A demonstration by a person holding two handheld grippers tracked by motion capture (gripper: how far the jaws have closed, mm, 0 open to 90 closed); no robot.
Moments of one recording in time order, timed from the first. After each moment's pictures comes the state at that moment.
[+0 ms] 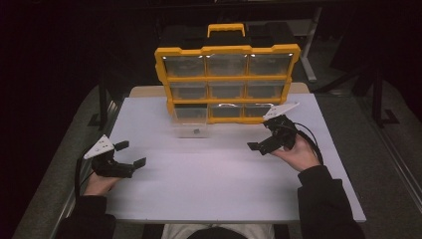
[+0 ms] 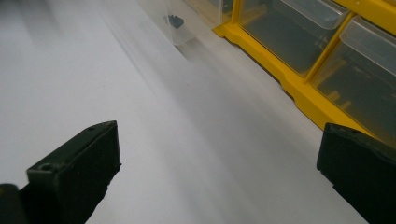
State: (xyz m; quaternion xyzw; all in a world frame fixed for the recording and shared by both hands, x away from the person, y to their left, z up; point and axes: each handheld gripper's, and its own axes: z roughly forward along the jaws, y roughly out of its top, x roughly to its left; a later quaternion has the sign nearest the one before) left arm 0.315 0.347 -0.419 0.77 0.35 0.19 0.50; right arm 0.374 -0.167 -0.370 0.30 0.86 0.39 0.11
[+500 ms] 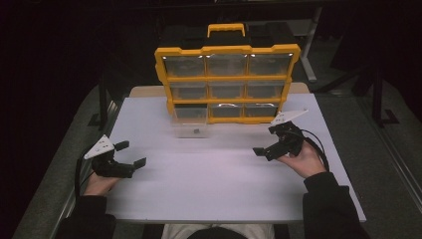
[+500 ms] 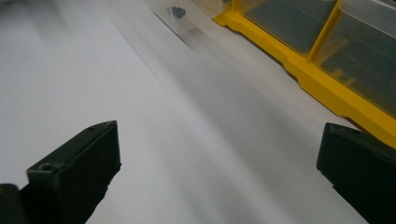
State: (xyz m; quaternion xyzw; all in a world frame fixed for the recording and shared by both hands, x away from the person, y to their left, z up) left arm 0.315 0.346 -0.419 0.77 0.35 0.19 0.50; right arm 0.360 -0.184 -0.381 0.32 0.85 0.40 0.10
